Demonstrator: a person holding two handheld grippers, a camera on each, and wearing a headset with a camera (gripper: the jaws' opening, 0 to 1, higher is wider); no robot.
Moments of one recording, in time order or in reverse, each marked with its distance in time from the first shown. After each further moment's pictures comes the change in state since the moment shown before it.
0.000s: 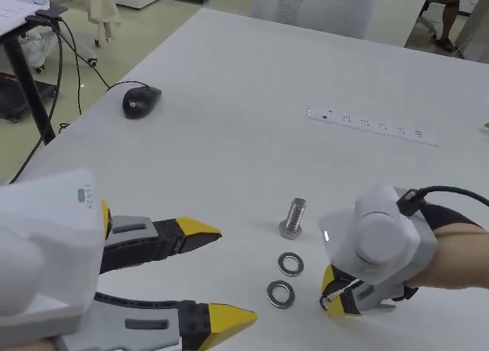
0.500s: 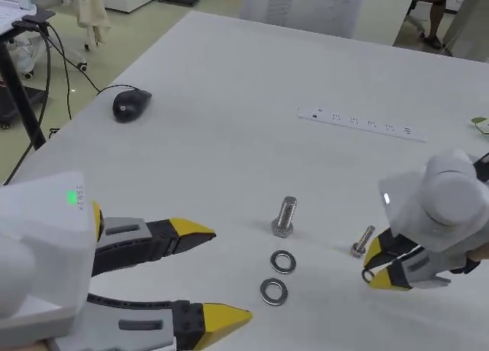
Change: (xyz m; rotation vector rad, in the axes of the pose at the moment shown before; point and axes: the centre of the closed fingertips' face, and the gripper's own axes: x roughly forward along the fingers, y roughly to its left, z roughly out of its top) left arm 0.002 -0.004 0.003 0.012 0.007 -0.006; right arm -0.060 -0.012 -0.053 0.118 0.011 -0.103
